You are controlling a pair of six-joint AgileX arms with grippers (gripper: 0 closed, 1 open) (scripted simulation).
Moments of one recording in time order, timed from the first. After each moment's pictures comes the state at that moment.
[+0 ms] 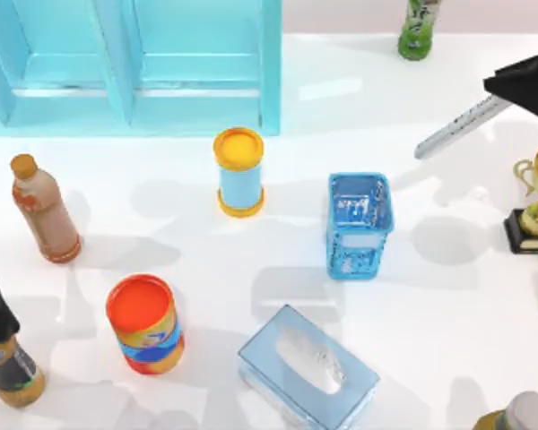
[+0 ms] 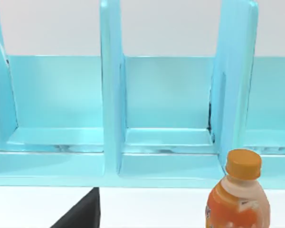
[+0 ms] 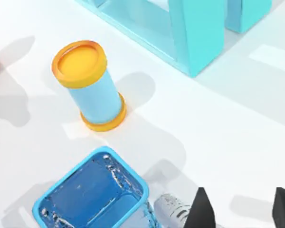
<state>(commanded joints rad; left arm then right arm) 0.00 0.00 0.00 0.00 0.00 0.00 0.01 1.56 1.20 -0.45 -0.75 -0.39</state>
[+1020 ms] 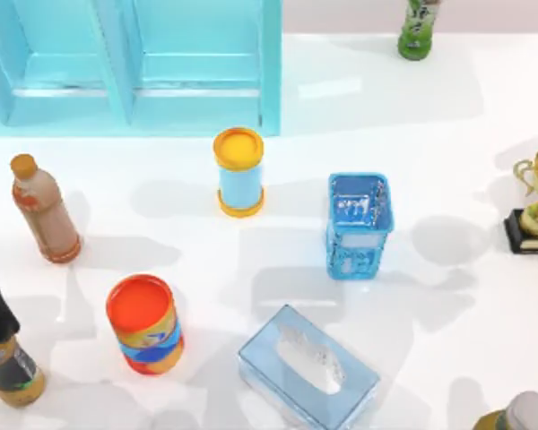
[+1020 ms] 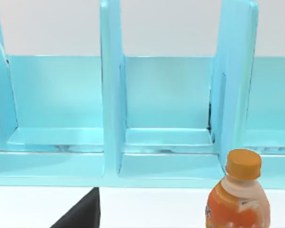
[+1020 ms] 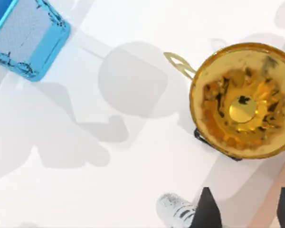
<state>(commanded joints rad) 0.00 0.00 0.00 0.00 0.00 0.00 -0.19 1.49 1.32 -1.04 -0.46 -0.59</state>
